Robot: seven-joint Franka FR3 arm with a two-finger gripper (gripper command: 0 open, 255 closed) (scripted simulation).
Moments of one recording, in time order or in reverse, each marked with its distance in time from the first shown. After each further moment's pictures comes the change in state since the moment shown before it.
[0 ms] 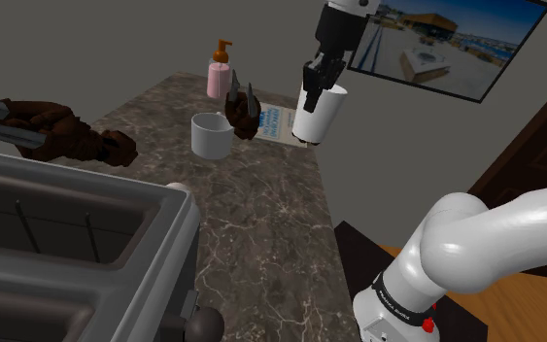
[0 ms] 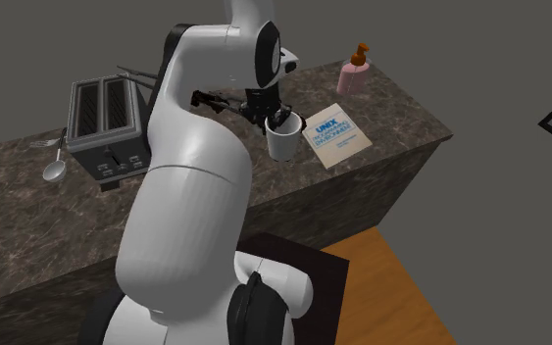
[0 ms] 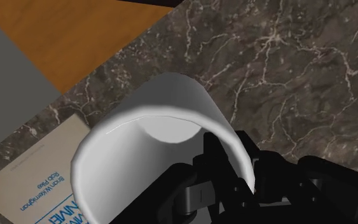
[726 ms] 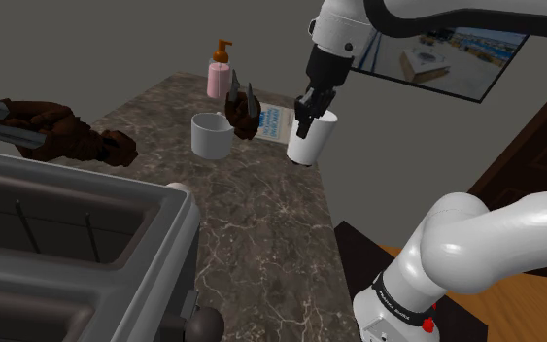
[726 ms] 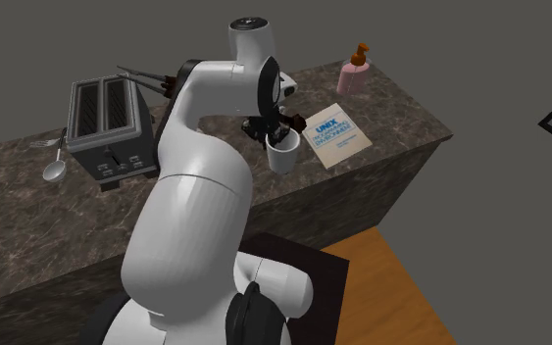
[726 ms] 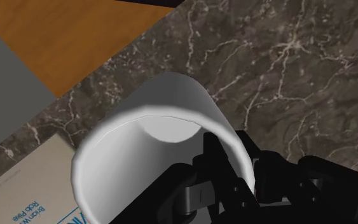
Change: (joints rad) arm 0.008 -0.040 0.007 -0.179 0.010 0.139 0.004
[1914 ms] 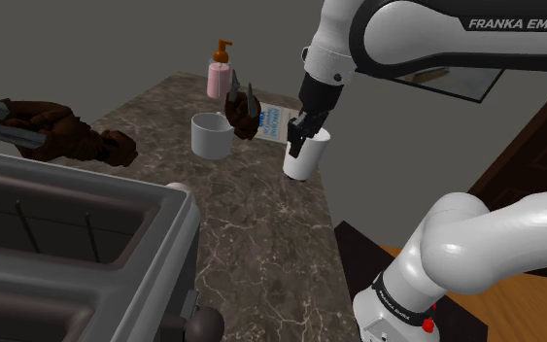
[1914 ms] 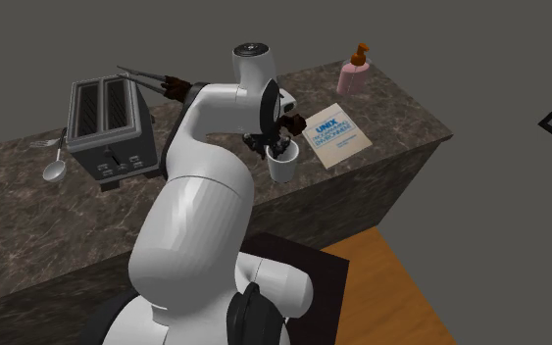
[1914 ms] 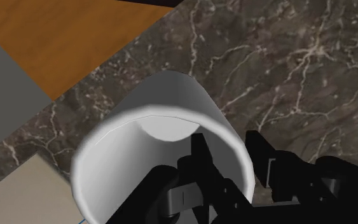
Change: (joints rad) arm 0.005 -0.008 0.009 -0.124 0.007 0.116 0.004
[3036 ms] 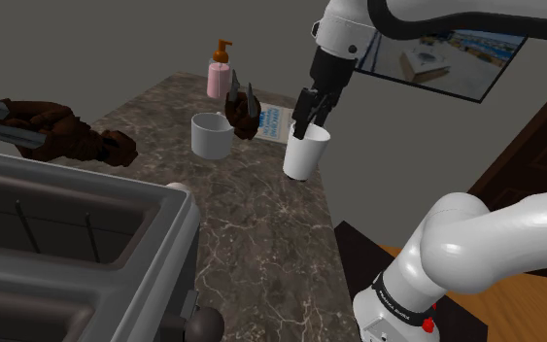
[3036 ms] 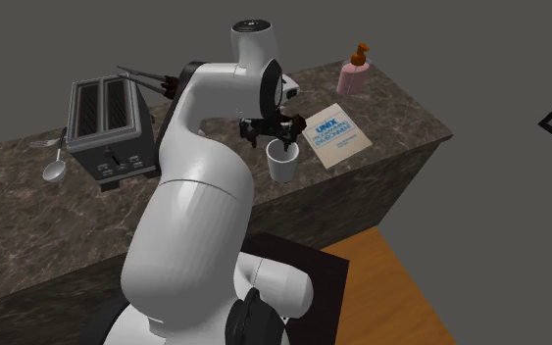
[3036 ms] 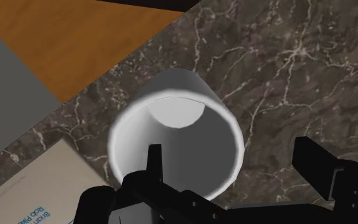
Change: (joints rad) arm -0.006 -0.009 -0.020 0.109 -0.013 -0.124 -0.018
